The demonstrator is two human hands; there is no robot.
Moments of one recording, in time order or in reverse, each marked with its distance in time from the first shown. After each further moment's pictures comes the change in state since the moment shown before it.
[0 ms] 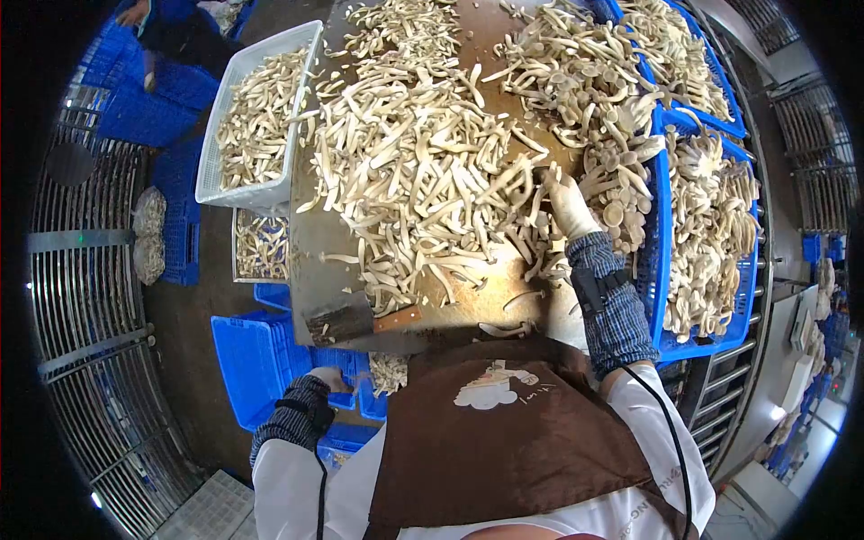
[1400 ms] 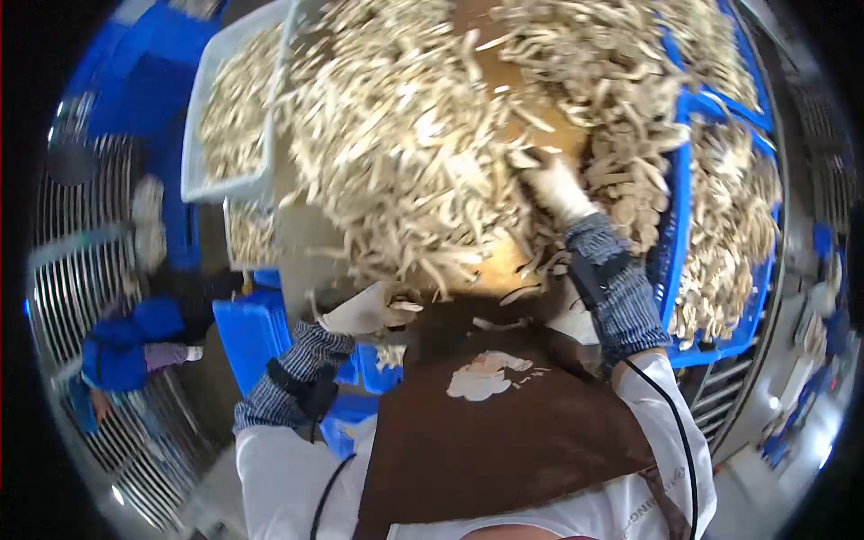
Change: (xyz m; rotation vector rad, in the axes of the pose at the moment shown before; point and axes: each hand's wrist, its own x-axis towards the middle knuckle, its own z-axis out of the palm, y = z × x) left_hand -0.094 0.183 -0.225 -0.746 0.148 0.636; right_hand 0.017 -0.053 0.011 -0.082 -0.203 0.268
